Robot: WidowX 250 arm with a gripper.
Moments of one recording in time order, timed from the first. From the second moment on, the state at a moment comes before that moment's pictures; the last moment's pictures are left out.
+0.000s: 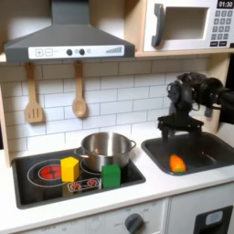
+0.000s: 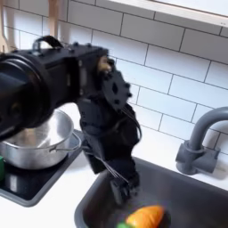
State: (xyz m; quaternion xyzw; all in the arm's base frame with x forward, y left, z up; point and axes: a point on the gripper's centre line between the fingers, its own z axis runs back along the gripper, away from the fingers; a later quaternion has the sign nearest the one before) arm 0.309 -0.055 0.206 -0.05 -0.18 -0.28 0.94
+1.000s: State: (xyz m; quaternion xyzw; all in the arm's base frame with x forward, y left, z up) arm 0.277 0.084 0.247 -0.01 -0.23 0.06 0.97
